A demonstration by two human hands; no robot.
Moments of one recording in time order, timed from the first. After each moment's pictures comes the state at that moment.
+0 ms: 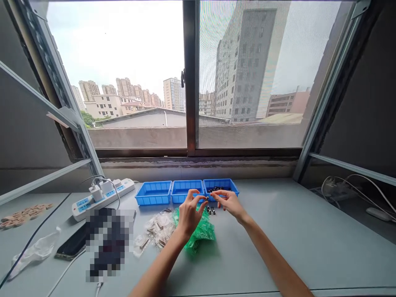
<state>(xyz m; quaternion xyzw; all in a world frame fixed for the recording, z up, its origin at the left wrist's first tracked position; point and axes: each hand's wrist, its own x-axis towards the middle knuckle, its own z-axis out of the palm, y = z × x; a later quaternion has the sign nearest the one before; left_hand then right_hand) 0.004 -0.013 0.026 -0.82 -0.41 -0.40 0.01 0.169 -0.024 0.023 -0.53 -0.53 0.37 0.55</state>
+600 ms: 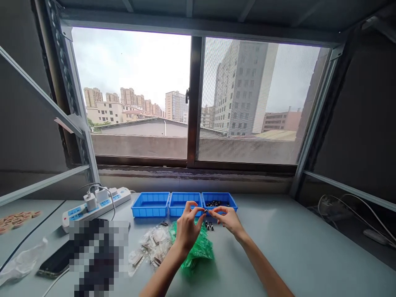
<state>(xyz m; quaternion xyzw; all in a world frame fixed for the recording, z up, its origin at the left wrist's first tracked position) 0.002 -0.016 0.030 -0.80 -0.43 -0.41 -0.04 0.169 -0.013 0.008 -0.57 -0.53 0.32 0.55</state>
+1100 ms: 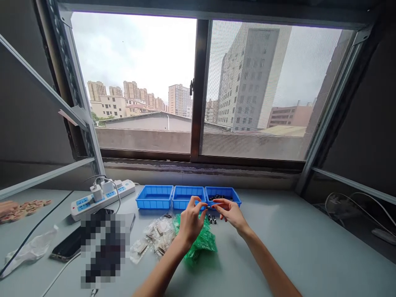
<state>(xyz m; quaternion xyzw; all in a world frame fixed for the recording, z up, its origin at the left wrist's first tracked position) 0.004 -0.015 0.025 -0.82 -0.45 -0.36 -0.02 0.167 -0.019 0.016 -0.52 -0.50 0.40 0.56</state>
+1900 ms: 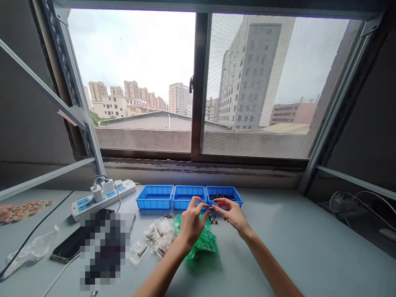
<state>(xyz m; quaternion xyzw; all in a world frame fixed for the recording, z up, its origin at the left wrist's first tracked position) 0.005 -0.016 0.025 -0.82 -0.45 -0.34 -0.04 0.164 -0.023 0.018 -0.54 -0.51 0.38 0.55</state>
